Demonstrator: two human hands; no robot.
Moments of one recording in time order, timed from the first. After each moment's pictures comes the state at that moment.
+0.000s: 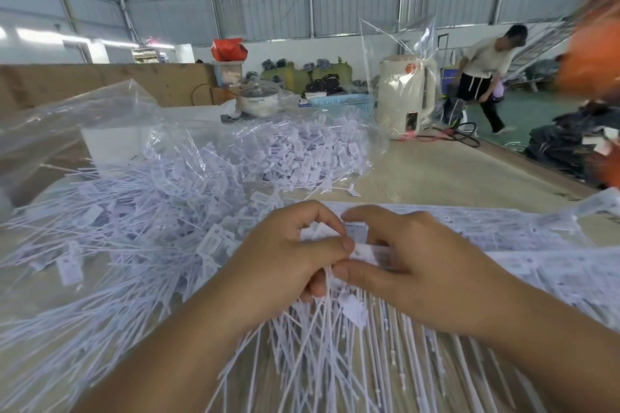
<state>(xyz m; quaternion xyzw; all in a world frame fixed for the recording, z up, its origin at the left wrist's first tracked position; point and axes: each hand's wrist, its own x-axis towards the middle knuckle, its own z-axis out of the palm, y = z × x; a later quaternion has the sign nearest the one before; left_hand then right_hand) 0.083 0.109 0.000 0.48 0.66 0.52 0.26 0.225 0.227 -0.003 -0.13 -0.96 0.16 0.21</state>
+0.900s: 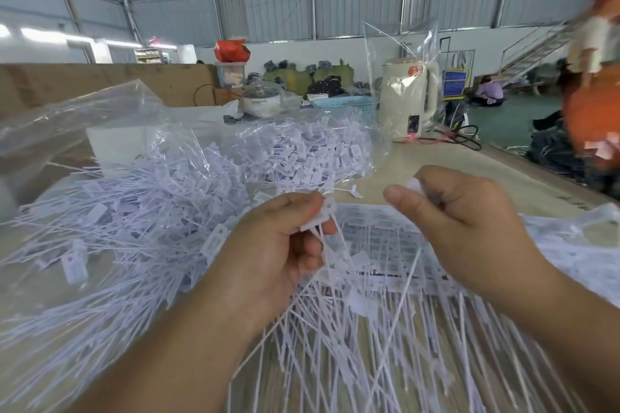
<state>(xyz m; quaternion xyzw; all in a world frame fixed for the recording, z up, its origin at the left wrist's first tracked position) 0.084 0.114 0.002 0.30 0.51 0.73 0.36 0.230 0.242 0.006 -0.15 -0.84 0.23 0.46</state>
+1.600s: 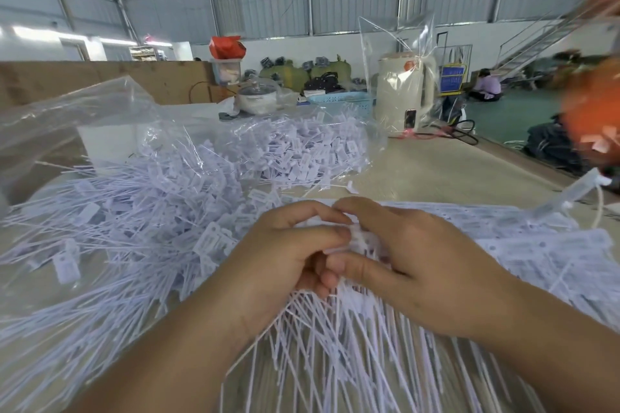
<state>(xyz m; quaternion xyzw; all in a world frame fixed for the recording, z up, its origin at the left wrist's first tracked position) 0.086 0.115 -0.003 0.42 0.56 0.62 0.35 0.226 0.226 -0.004 -0.07 -0.96 0.10 0.27</state>
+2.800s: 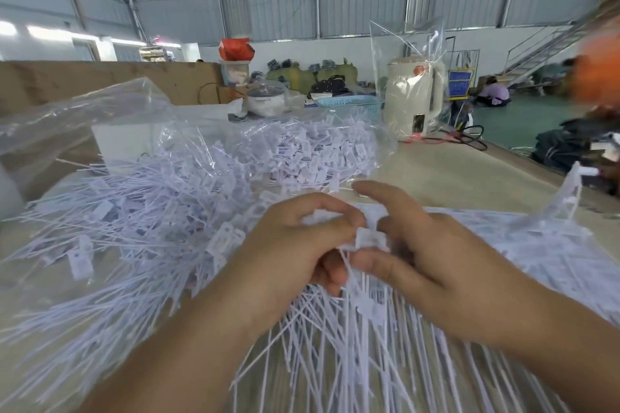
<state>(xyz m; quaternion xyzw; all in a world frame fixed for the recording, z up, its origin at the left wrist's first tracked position) 0.084 0.111 0.001 0.42 0.56 0.64 0.31 0.225 0.229 -0.007 -0.05 -0.94 0.13 0.30</state>
